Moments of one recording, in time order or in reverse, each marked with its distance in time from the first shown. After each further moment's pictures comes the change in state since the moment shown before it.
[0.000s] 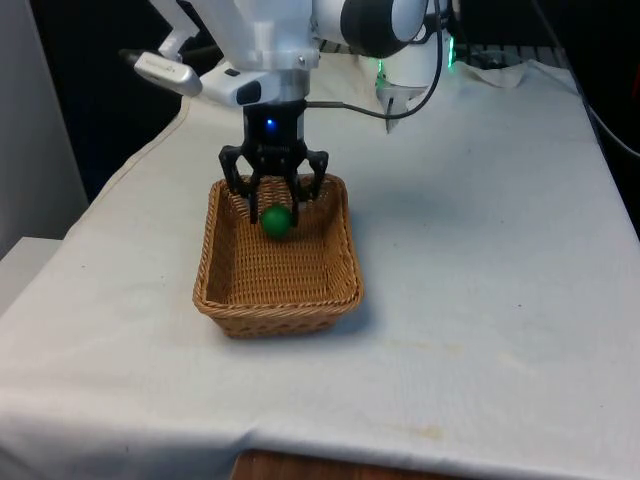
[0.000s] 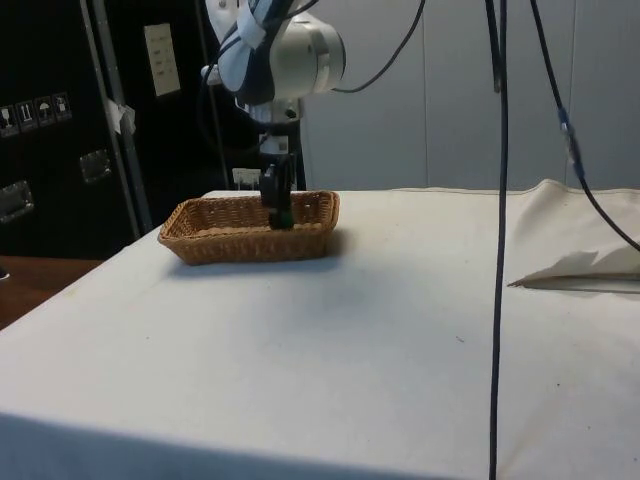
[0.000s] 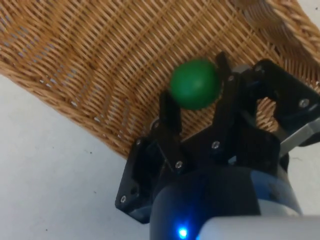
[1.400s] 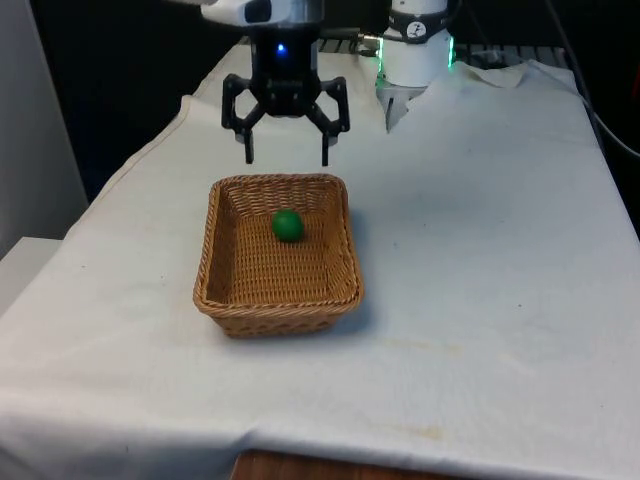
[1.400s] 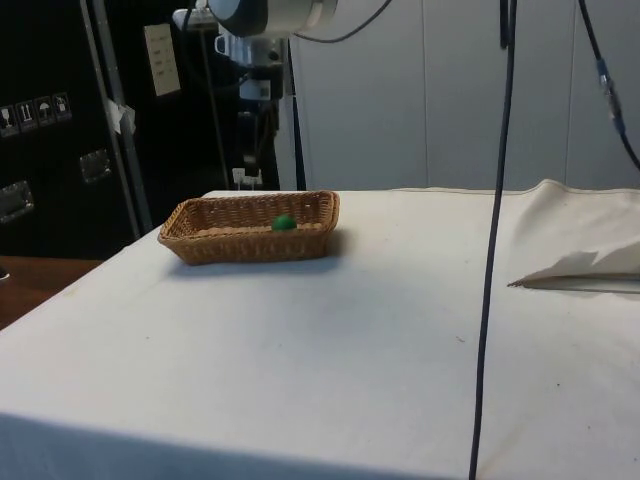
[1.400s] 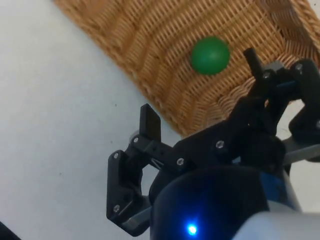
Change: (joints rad) arm 0.061 -0.176 -0.045 0.003 -0.162 -0.115 0.113
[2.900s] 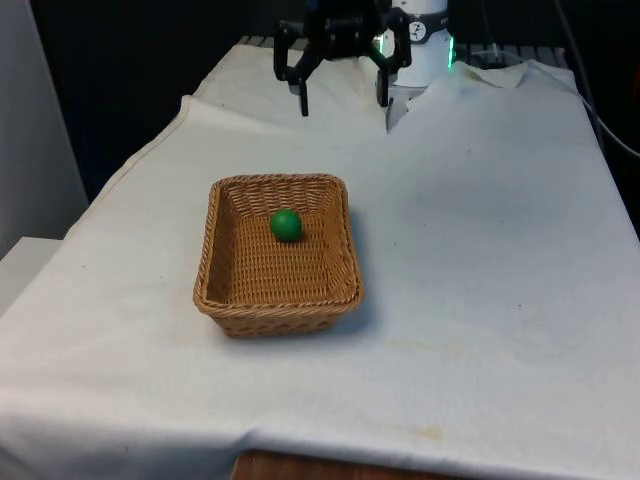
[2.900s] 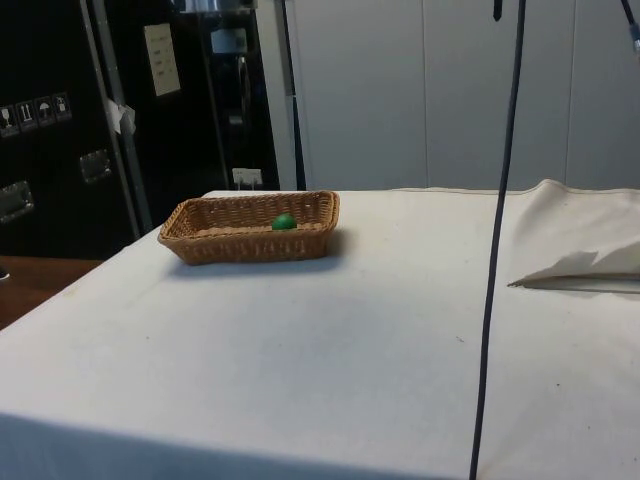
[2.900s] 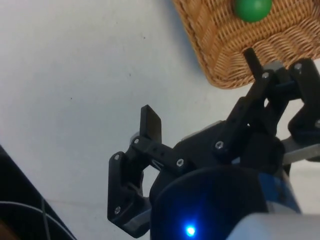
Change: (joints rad) arm 0.051 -0.109 0.024 0.096 -0.169 -0.272 -0.022
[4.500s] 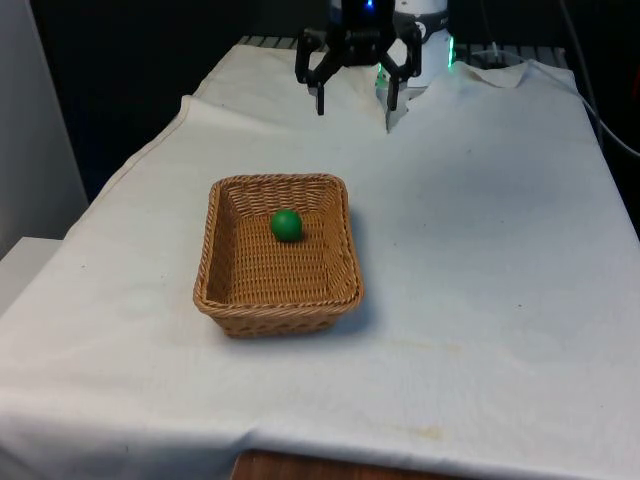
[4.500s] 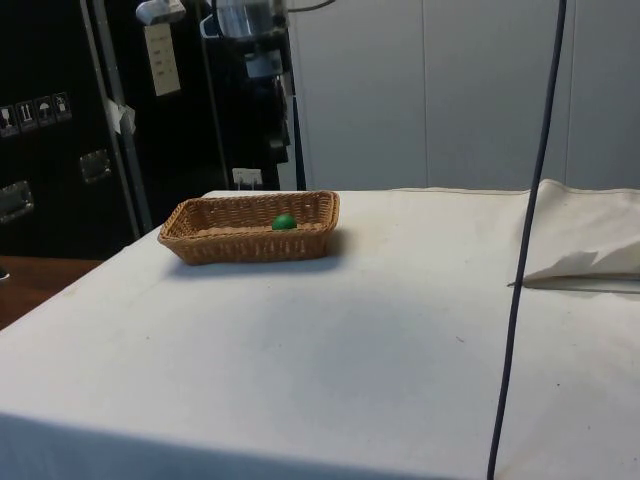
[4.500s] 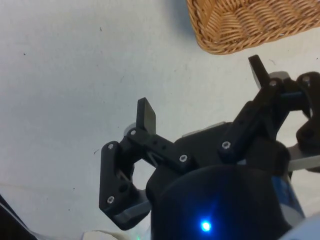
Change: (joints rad) arm 0.012 -0.131 0.061 -0.220 -0.199 0.078 0.174
